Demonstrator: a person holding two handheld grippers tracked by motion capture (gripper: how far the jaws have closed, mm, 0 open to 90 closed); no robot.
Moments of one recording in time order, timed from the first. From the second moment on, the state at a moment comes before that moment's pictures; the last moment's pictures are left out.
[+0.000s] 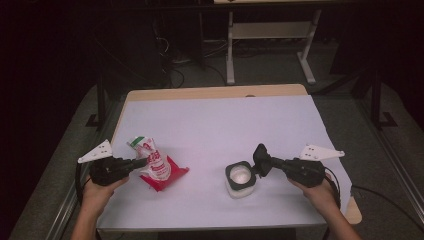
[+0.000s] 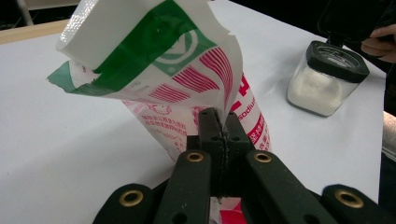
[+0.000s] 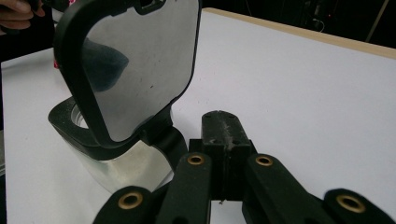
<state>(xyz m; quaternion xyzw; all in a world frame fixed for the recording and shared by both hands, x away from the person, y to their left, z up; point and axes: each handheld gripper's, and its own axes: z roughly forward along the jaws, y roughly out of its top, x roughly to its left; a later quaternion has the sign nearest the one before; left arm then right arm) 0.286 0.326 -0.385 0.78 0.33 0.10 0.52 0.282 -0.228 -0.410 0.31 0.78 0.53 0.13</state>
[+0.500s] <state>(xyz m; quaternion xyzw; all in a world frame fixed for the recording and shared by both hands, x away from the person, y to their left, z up) 0.283 0.329 -0.385 0.81 0.32 0.10 0.48 0.282 -0.227 -0.412 0.31 0.78 0.52 0.14</state>
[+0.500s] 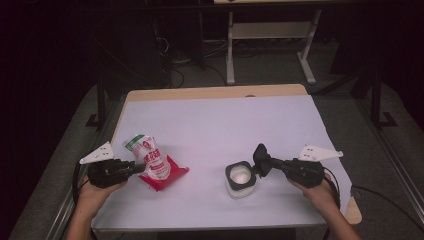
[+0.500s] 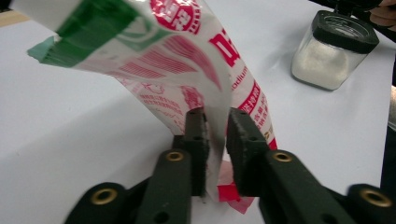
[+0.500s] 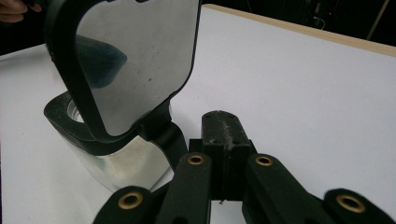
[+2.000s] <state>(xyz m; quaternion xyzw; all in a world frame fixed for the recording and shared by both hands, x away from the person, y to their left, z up) 0.261 0.353 -0.407 0.83 0.36 0.15 0.40 0.281 -0.230 -0.404 0.31 0.78 0.53 0.14</state>
